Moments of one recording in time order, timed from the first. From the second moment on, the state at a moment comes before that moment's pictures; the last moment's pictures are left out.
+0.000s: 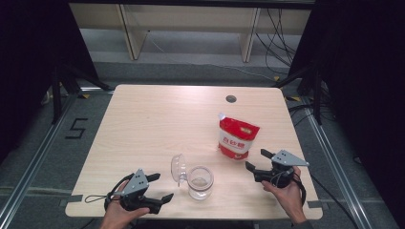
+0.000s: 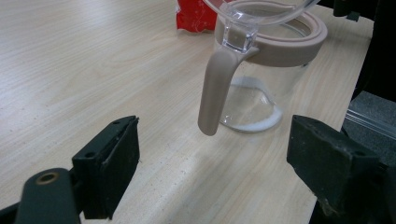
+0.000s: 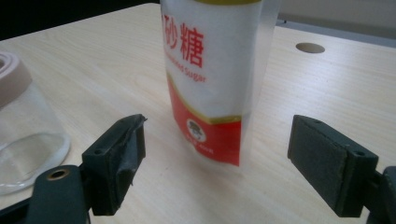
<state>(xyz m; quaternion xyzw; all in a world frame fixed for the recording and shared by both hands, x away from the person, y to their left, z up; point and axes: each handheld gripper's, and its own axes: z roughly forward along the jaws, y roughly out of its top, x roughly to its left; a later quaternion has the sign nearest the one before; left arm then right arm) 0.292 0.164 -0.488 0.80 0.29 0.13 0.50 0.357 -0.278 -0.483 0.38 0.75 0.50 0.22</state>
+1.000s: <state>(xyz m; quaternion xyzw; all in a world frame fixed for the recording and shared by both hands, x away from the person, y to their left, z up) 0.290 0.163 -0.489 0.81 0.29 0.12 0.50 0.412 -0.237 -0.492 0.33 0.74 0.54 0.21</state>
